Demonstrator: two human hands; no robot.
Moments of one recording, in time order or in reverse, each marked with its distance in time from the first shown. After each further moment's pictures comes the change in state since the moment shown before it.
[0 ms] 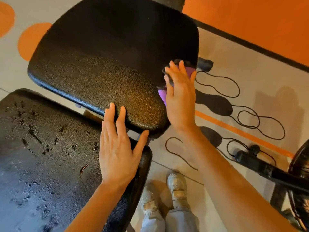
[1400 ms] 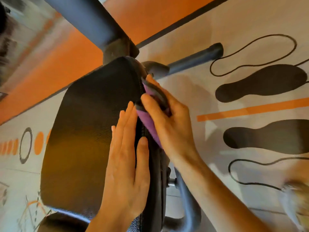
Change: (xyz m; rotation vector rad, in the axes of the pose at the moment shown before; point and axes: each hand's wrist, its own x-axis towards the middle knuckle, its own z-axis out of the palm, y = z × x) left_hand 0.129 0.117 0.023 -0.025 -0.151 0.493; right_hand 0.055 0.075 0.002 1.577 0.161 0.334
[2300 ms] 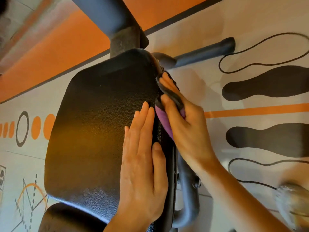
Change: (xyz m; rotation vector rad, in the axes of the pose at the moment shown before) left_hand 0.000 -0.001 0.001 -0.022 0.009 -0.016; right_hand 0.013 0.012 0.000 -0.281 -0.028 -0.080
